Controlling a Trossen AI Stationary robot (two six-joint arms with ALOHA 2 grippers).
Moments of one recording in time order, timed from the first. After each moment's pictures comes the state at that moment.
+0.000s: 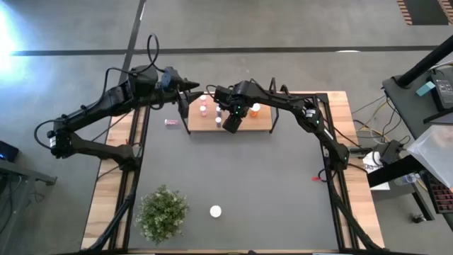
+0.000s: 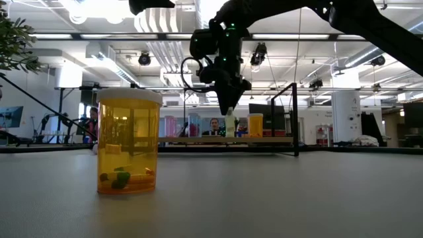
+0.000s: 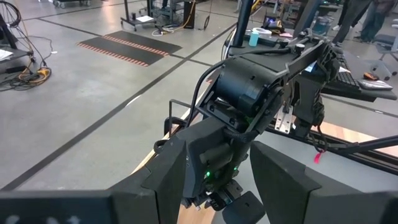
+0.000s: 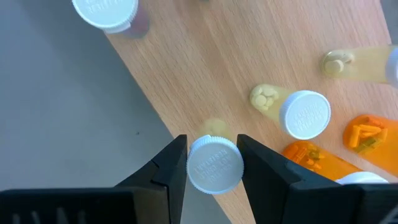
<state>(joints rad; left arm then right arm) 0.40 1.10 1.34 -0.46 -0.01 -0.09 -0.36 2.19 2.24 -1.36 0.07 0.13</state>
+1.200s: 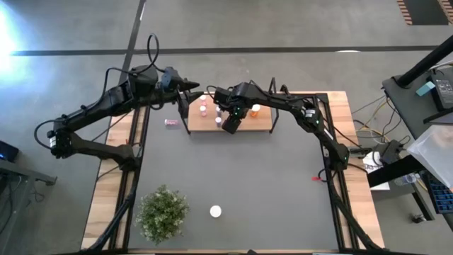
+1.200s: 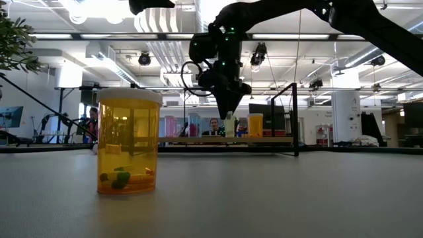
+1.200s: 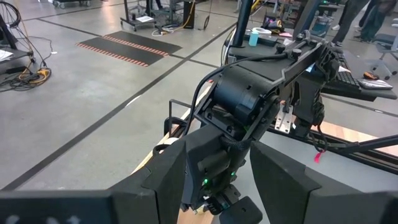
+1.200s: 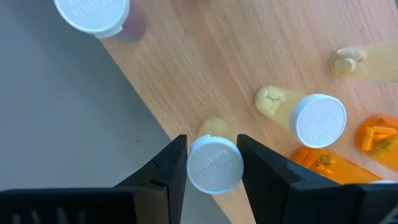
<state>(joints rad) 0.40 1.10 1.34 -0.46 -0.01 -0.09 -0.36 2.19 2.21 -1.32 0.07 0.16</state>
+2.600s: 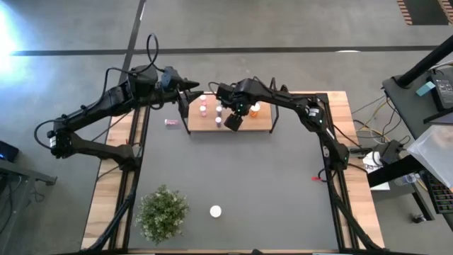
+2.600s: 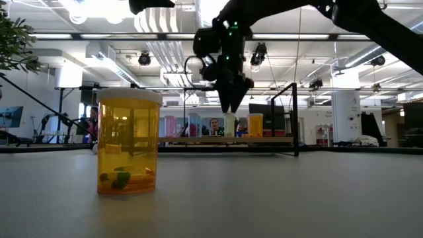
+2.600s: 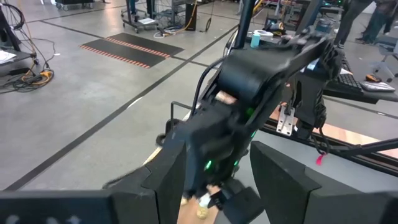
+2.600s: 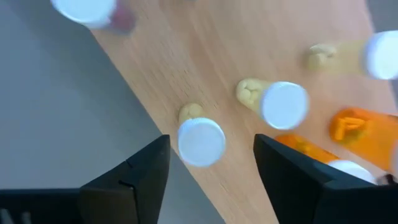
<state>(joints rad) 0.40 1.10 1.34 -0.45 -0.02 -0.09 -0.38 2.16 2.21 -1.36 0.08 0.13</state>
